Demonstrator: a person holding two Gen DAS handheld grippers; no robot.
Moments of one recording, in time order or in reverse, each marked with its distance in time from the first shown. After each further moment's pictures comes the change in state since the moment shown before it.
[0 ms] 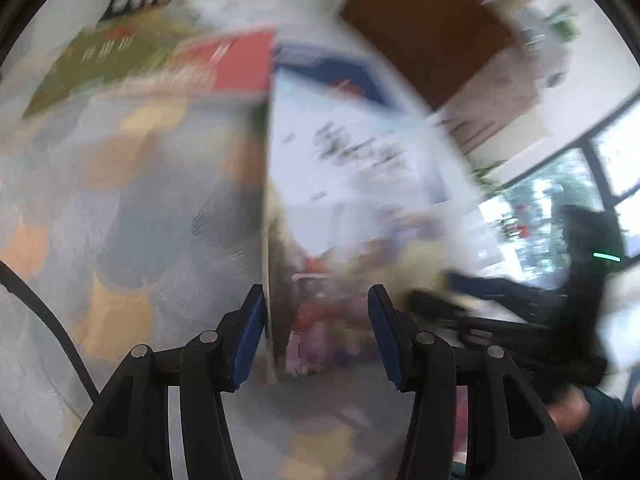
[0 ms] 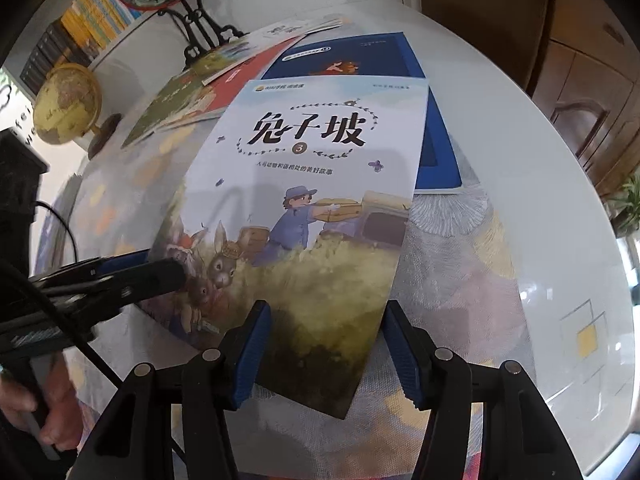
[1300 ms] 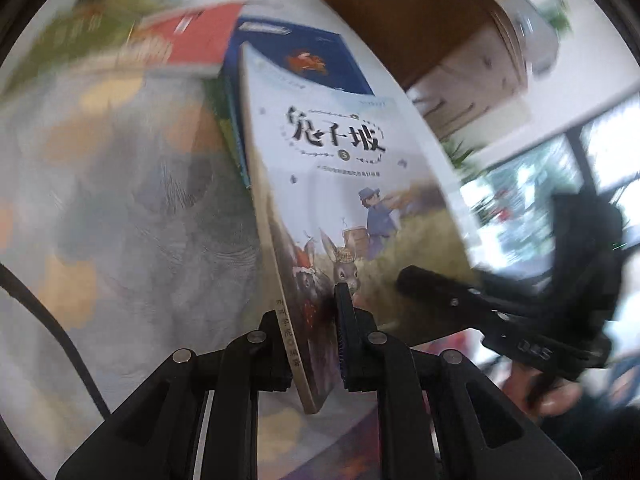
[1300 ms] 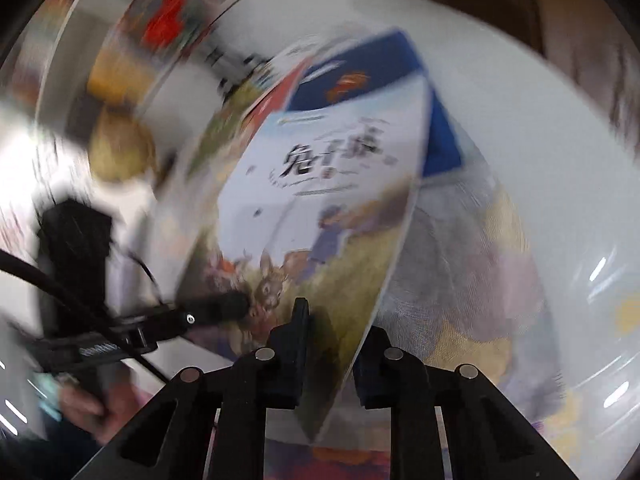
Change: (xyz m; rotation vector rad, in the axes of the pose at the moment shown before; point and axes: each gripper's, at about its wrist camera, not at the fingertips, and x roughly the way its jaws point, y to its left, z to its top) left arm 0.018 -0.029 -0.025 0.018 0.116 0.032; right arm -0.031 -0.017 0.002 0.034 0.000 0.256
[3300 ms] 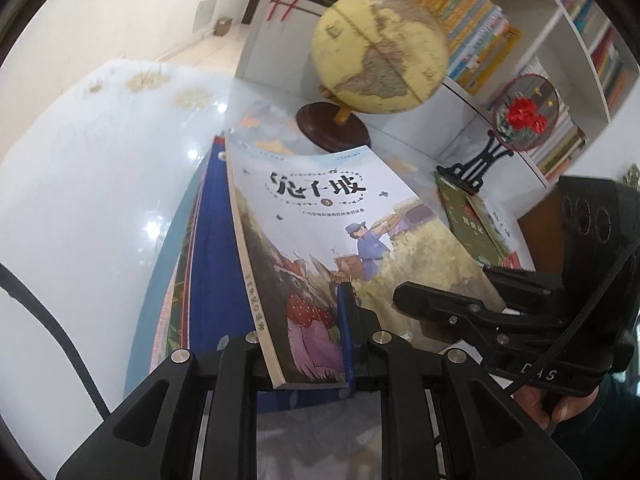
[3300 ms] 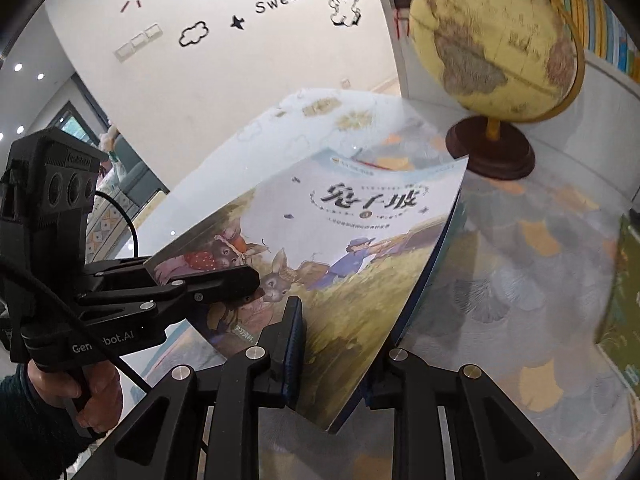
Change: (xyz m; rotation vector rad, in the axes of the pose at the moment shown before) left arm -0.276 0.378 -0.119 -0.520 -0.526 0.275; right arm 0.243 0.474 0.044 -0.792 0.160 0.227
